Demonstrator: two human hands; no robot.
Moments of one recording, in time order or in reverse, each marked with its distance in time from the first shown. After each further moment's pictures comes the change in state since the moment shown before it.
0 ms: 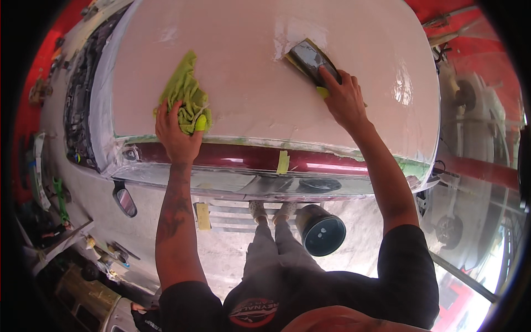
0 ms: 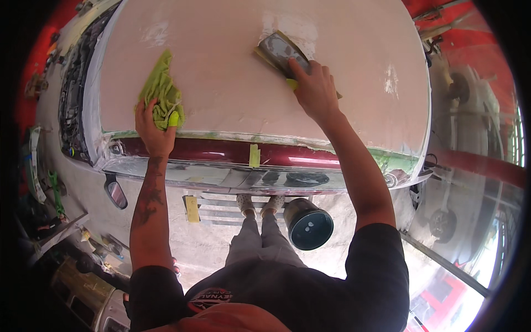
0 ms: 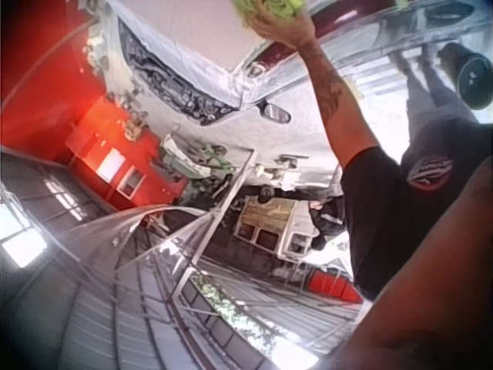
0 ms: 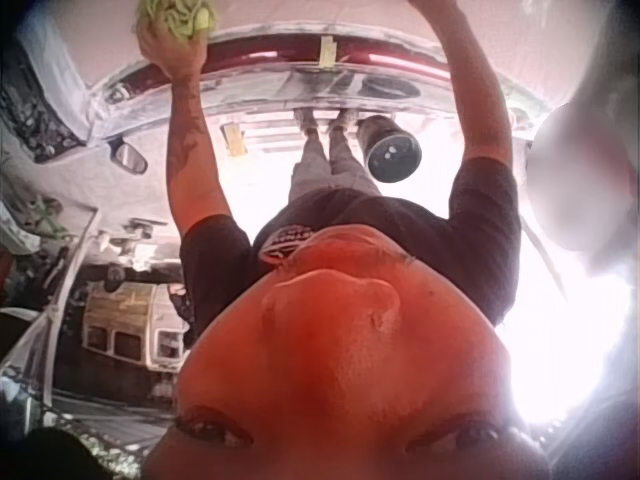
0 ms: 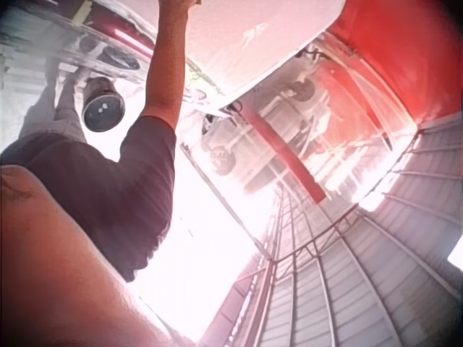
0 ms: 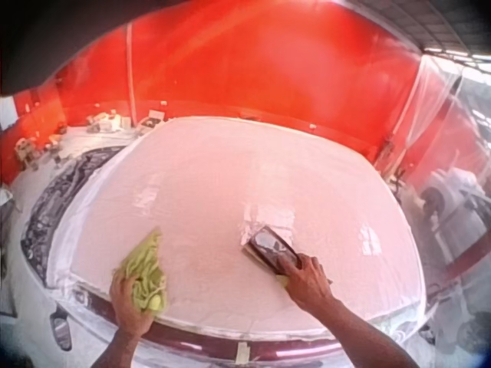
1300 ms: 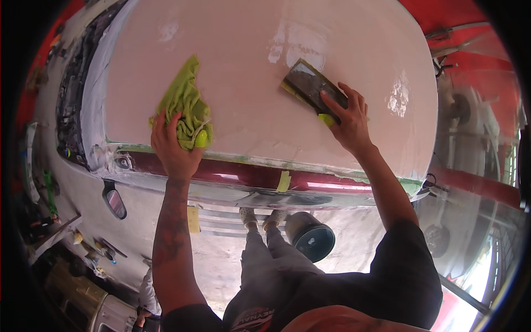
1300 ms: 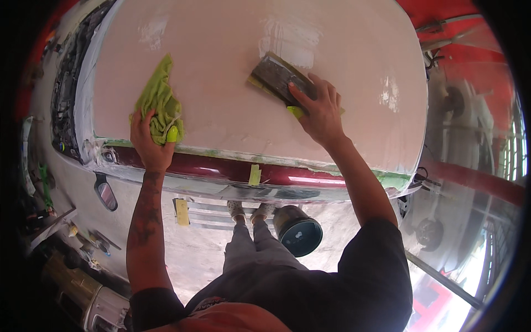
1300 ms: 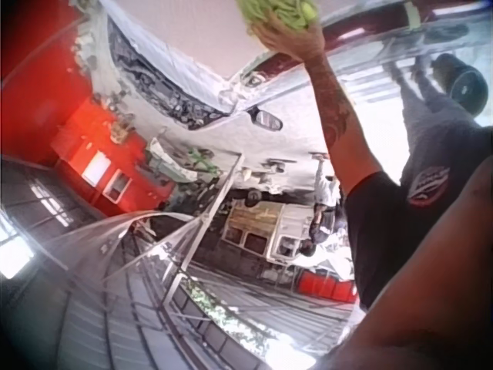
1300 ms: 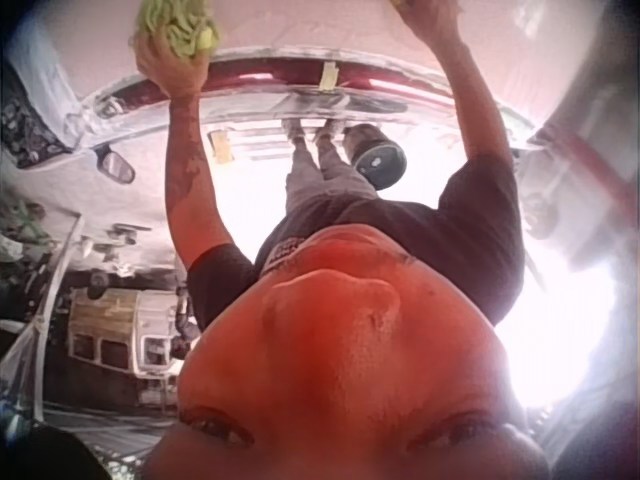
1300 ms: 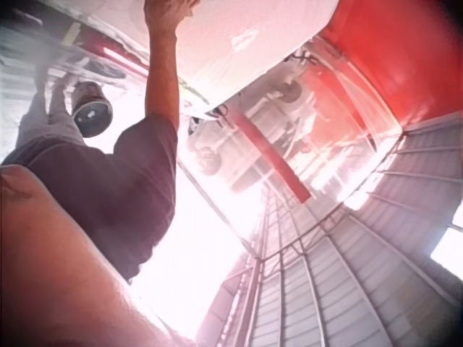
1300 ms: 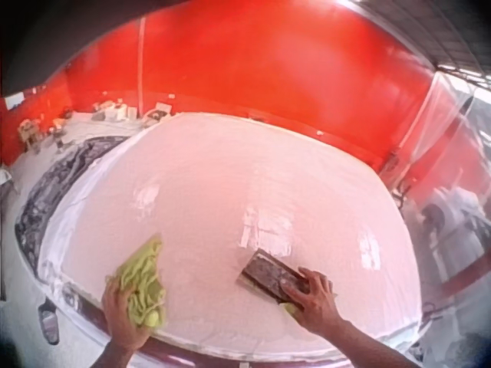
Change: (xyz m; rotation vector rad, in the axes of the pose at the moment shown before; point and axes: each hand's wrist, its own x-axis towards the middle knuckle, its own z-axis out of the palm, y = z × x) left_hand 0.004 -0.001 -0.001 0.011 -0.036 -0.019; right_hand 0.011 0.004 0.001 0.144 -0.062 -0.079
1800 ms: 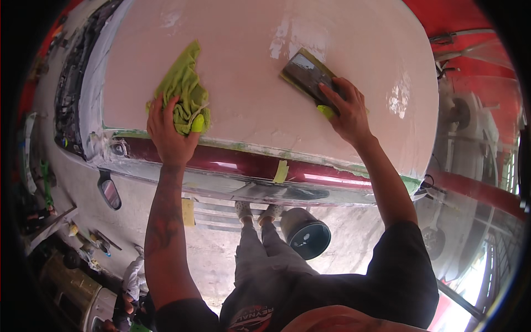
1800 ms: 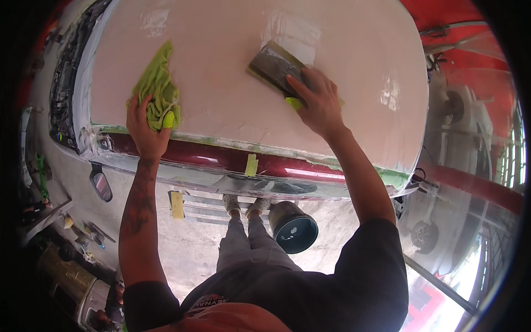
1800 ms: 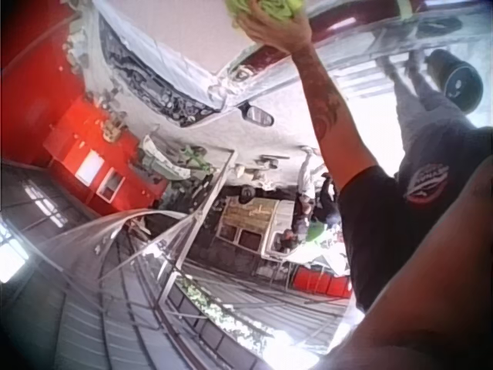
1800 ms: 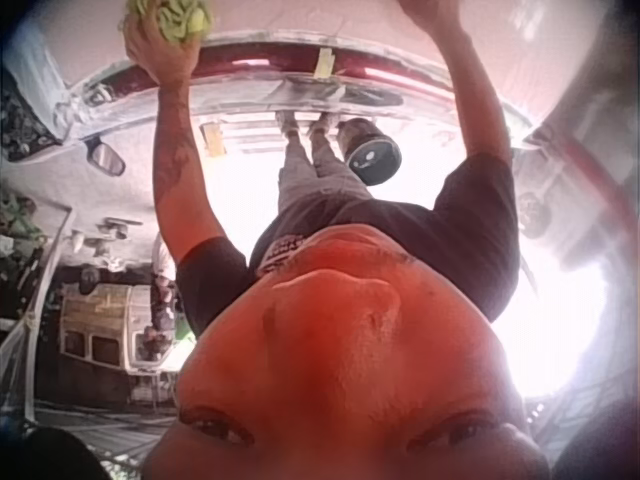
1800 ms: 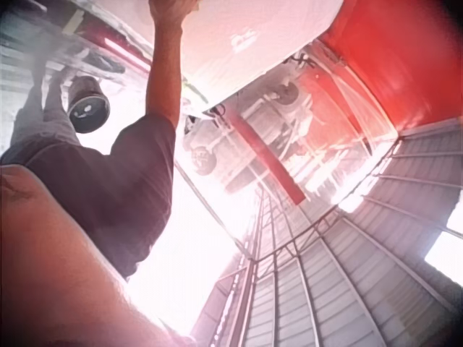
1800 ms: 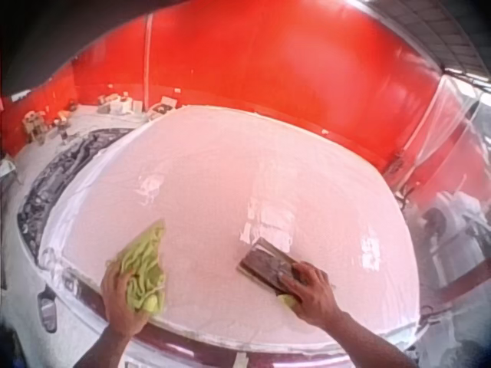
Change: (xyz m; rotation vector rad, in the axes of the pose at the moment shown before) left_hand -0.002 0.001 0.001 0.047 0.039 0.029; right_hand -0.005 -0.002 -0.002 0.028 -0.032 -0.098
